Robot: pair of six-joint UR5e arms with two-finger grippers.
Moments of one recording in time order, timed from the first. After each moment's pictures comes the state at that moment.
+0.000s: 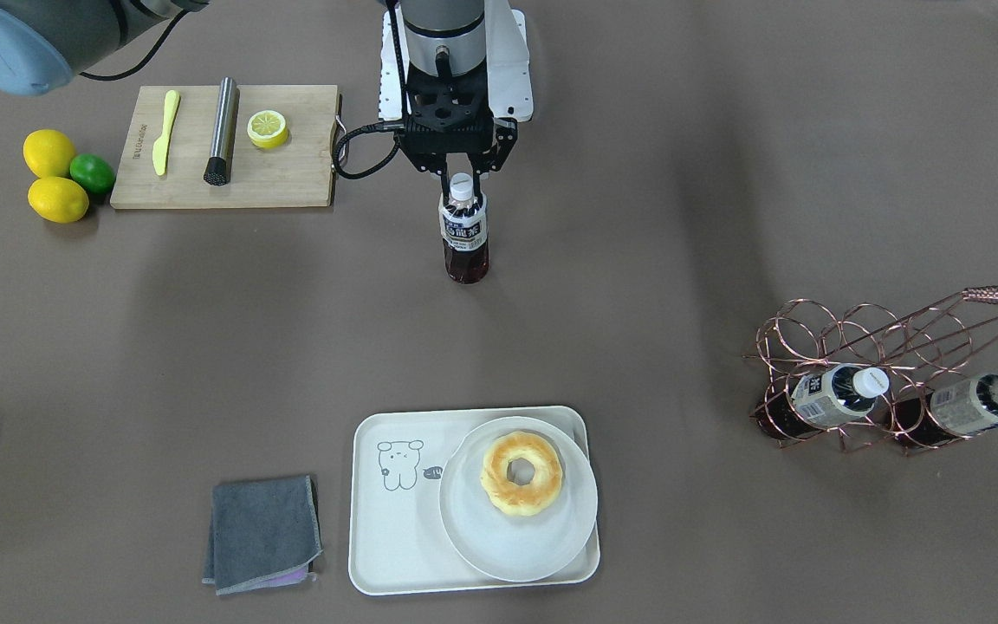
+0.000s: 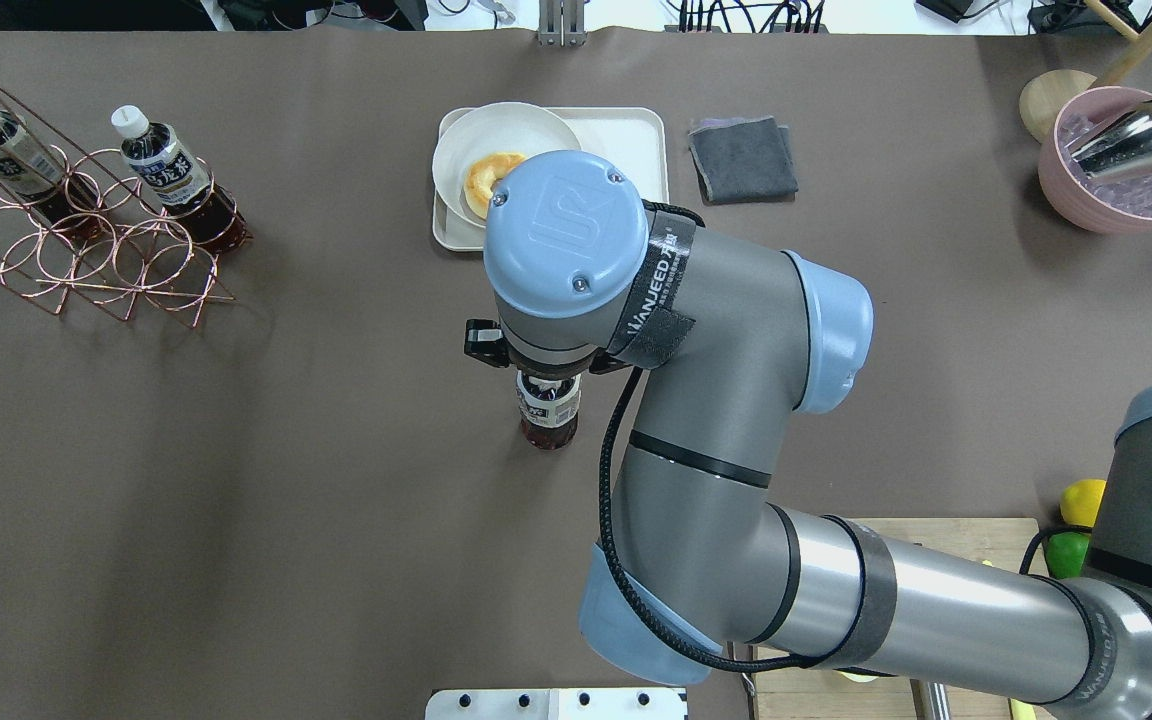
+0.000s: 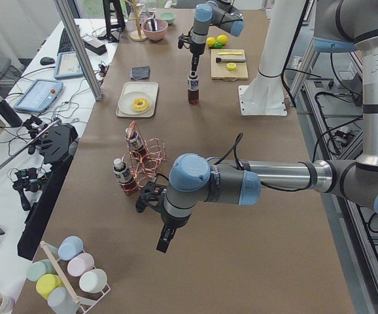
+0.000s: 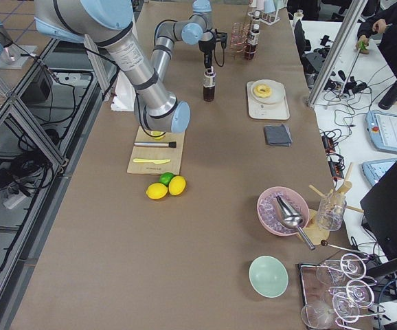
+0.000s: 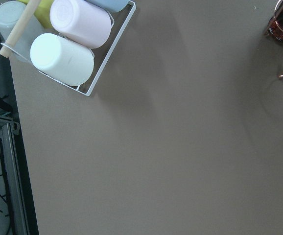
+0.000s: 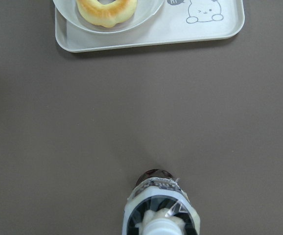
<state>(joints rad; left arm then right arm) -1.78 -1.42 -1.77 -1.66 -2.27 0.35 0.46 -0.69 1.81 -1.87 1.76 1.32</state>
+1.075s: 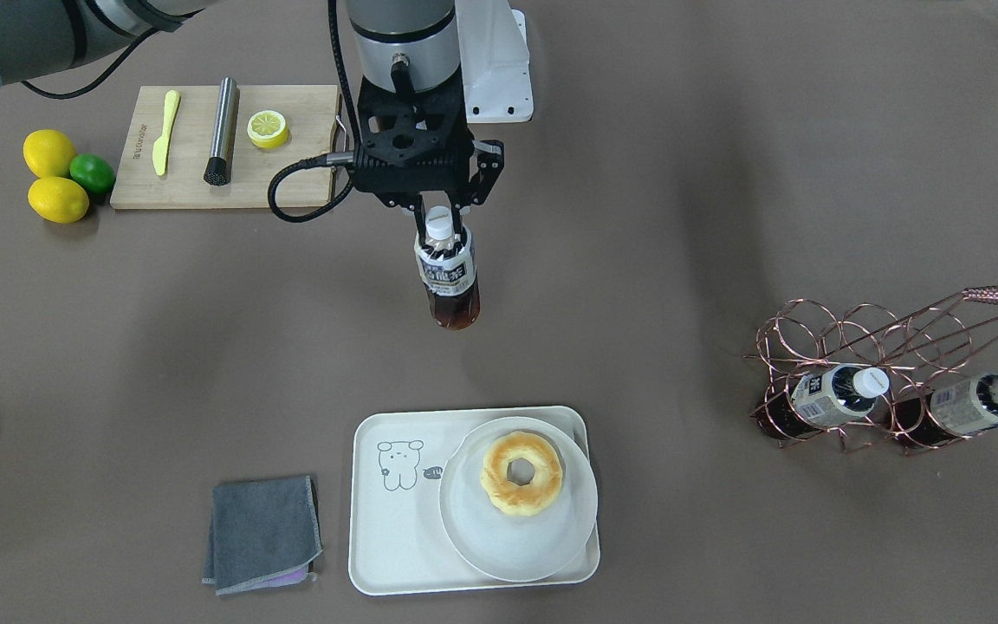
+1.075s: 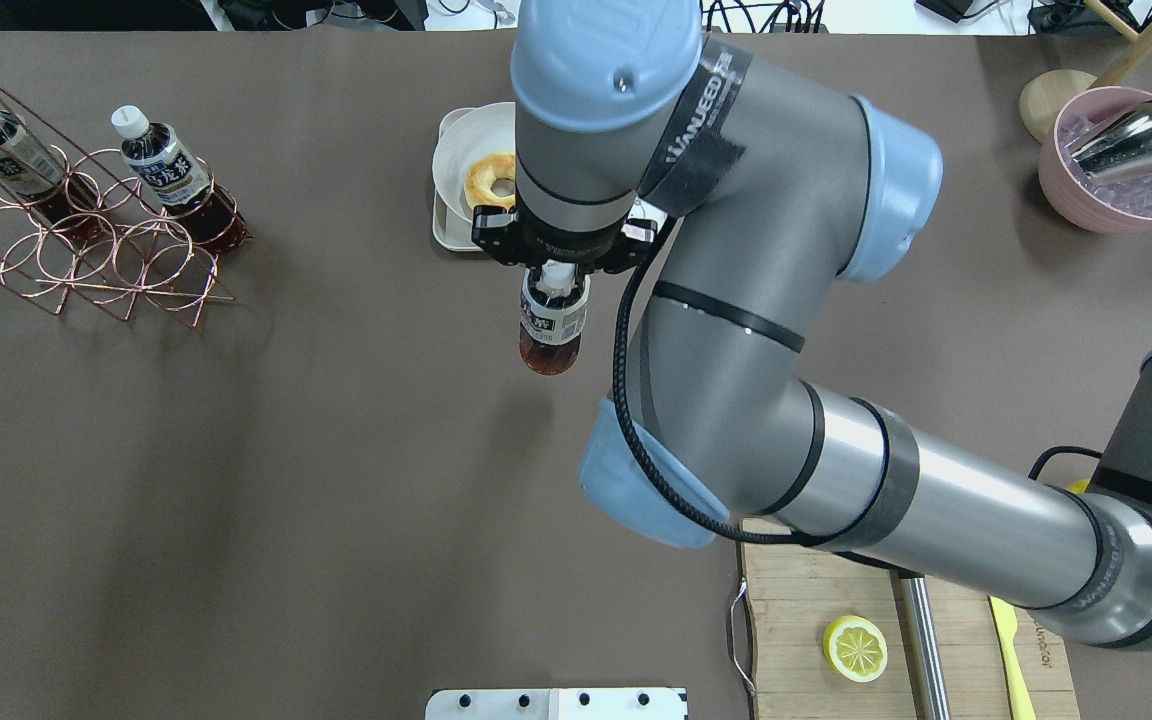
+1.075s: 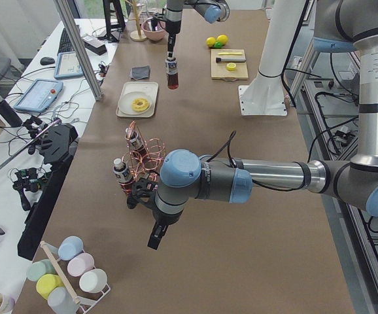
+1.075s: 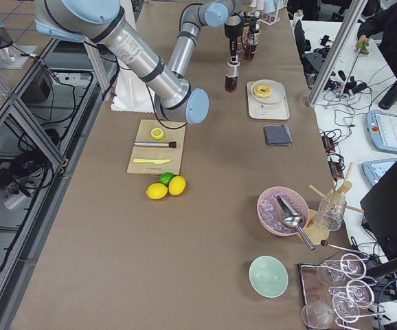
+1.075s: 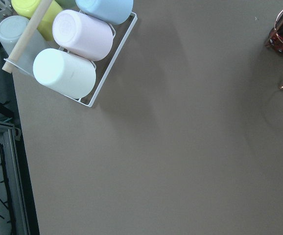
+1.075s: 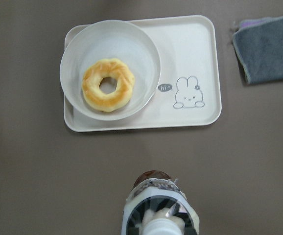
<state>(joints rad) -1.77 -1.47 -1.74 -1.66 -2.27 0.34 0.72 -0.56 1.70 -1.93 1.95 1.12</state>
